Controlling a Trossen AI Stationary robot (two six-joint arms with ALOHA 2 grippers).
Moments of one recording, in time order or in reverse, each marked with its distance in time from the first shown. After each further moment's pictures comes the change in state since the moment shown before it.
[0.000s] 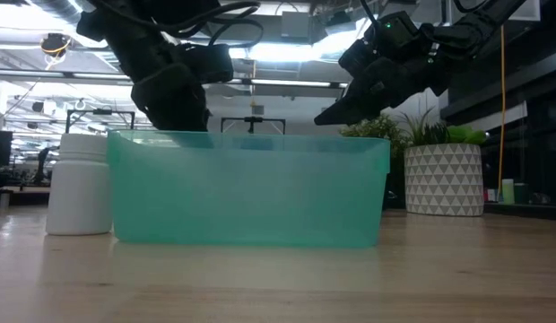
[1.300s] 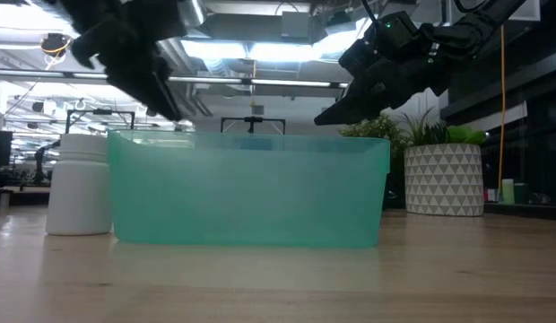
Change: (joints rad) left arm -0.028 -0.376 -0.088 -0.243 -0.077 0.112; right arm 0.000 0.000 0.000 -0.001 0.000 -0.026
